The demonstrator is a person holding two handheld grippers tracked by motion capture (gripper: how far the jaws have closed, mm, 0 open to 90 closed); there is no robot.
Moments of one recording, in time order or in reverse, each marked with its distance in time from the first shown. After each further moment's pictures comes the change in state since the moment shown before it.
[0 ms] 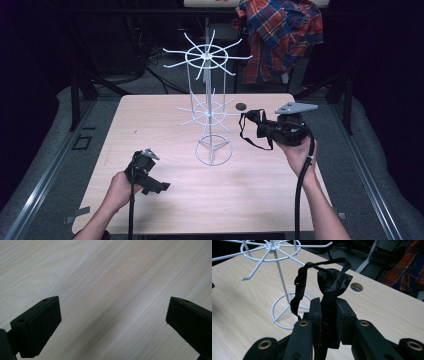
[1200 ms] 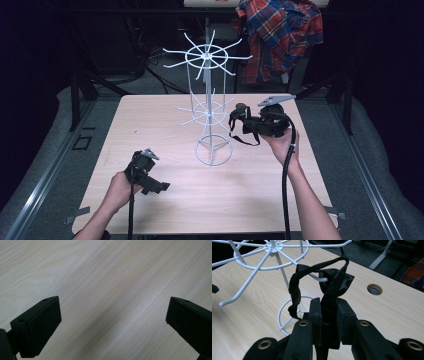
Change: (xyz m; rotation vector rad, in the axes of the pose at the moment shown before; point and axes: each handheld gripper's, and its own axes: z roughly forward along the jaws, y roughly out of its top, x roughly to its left) left arm 0.000 -0.001 0.000 -0.004 -0.001 -0.004; right arm 0.001 0.018 0.050 0.057 0.091 0.017
